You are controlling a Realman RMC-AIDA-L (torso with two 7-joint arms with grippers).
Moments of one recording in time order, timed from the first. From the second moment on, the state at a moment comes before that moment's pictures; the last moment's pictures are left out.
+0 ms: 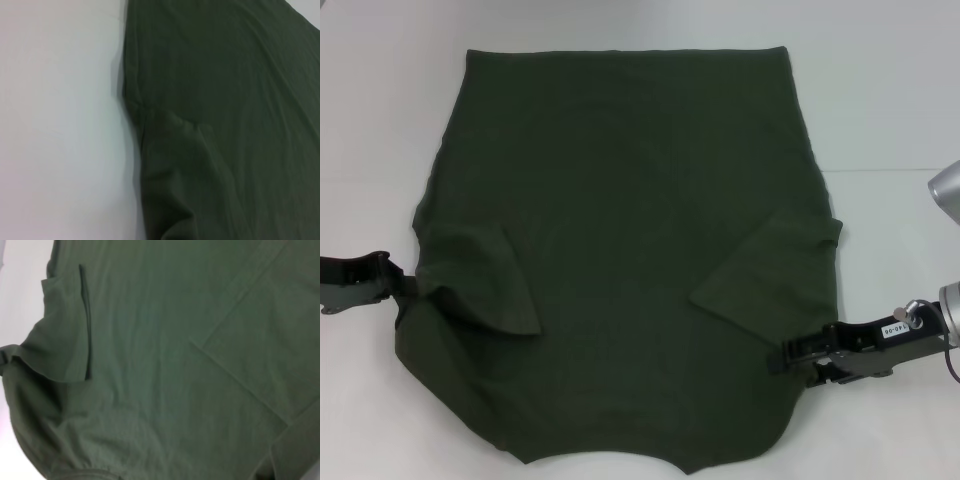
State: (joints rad) left arm -0.73 -1.91 0.41 0.59 2.59 1.27 -2.49; right arm 0.80 1.92 -0.76 -0.40 -2.36 -1.38 2.49
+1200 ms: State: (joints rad) left arm -0.73 -1.91 0.41 0.60 2.59 1.27 -2.49; right arm 0.78 1.97 -0.67 -0.40 -2.22 -1.29 2.48
